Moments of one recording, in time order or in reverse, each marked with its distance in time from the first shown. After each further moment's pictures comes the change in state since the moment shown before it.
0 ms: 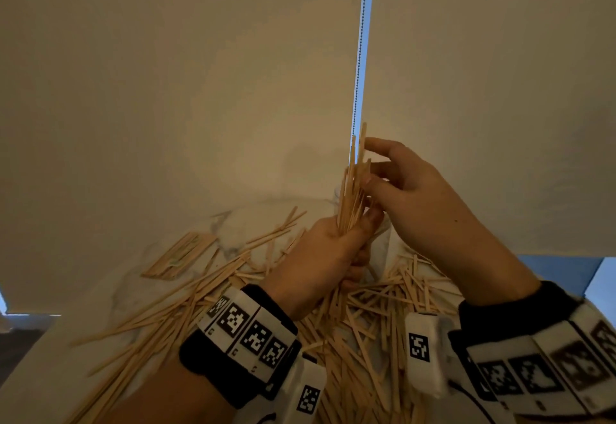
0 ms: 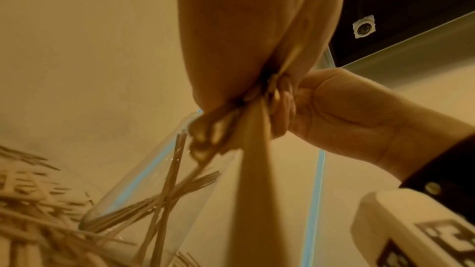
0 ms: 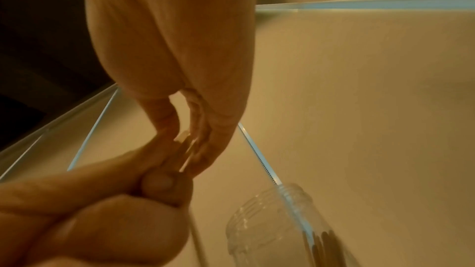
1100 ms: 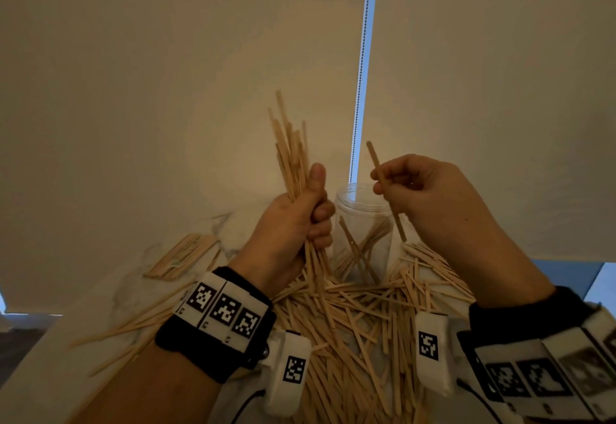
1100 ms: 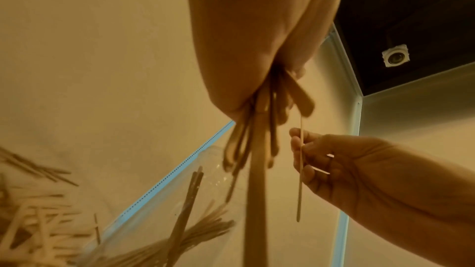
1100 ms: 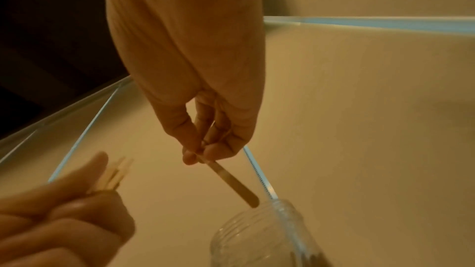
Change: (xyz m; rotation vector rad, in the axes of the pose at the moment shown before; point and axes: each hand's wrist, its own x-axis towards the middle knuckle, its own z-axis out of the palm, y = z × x) left_hand 0.007 0.020 -0.031 -0.355 0.199 0.086; right_hand 0.000 0.002 -0.016 -0.106 0.108 -0.006
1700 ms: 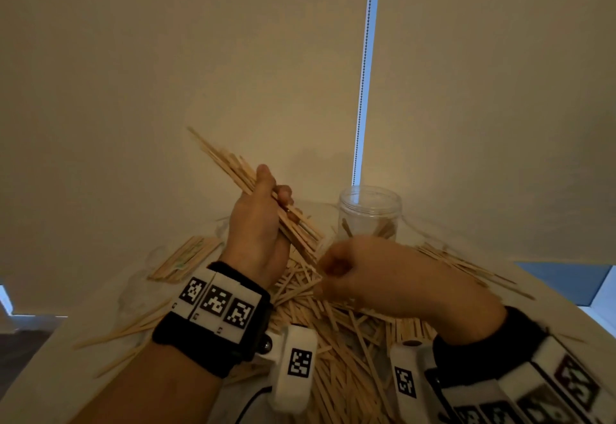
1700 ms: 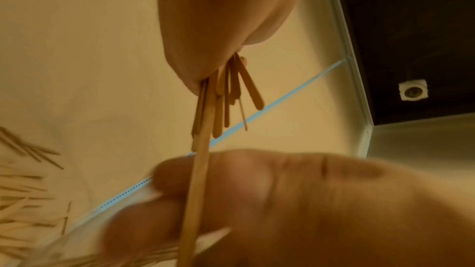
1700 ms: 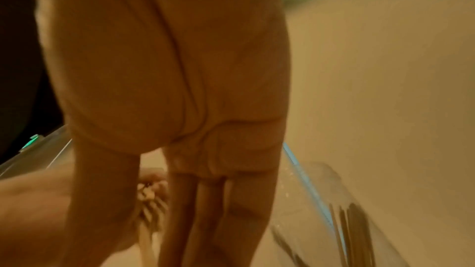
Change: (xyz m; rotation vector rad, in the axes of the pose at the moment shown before) left_hand 0.009 0.013 -0.015 -0.182 0.448 0.108; right_hand -0.032 -0.017 0.043 -0.417 -0.723 0.128
